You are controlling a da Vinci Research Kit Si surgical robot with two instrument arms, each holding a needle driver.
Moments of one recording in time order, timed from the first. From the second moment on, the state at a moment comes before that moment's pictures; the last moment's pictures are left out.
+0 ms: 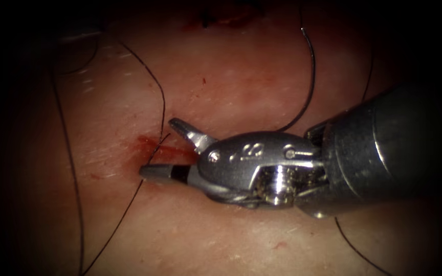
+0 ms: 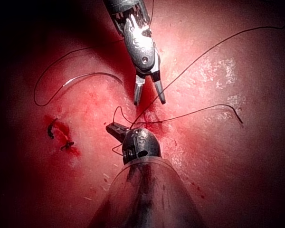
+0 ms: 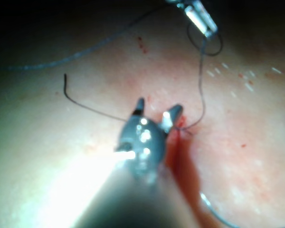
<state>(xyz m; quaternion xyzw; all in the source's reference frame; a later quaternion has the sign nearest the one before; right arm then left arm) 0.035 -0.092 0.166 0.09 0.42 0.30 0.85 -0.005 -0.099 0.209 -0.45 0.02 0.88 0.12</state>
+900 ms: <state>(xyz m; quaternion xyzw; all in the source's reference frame) 0.036 -0.088 0.173 -0.01 0.50 0.38 0.78 -0.008 -0.113 0.213 -0.45 -0.04 0.88 0.13</state>
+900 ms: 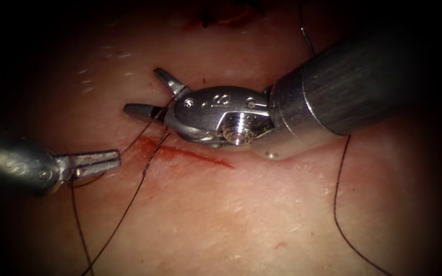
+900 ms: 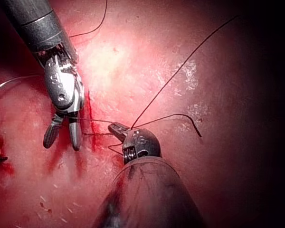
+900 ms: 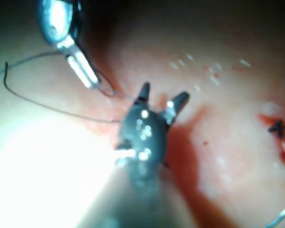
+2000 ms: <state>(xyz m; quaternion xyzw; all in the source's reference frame) 0.039 -0.090 0.172 0.23 0.66 0.32 0.65 -0.006 -0.112 0.219 -0.45 -0.08 0.88 0.14</state>
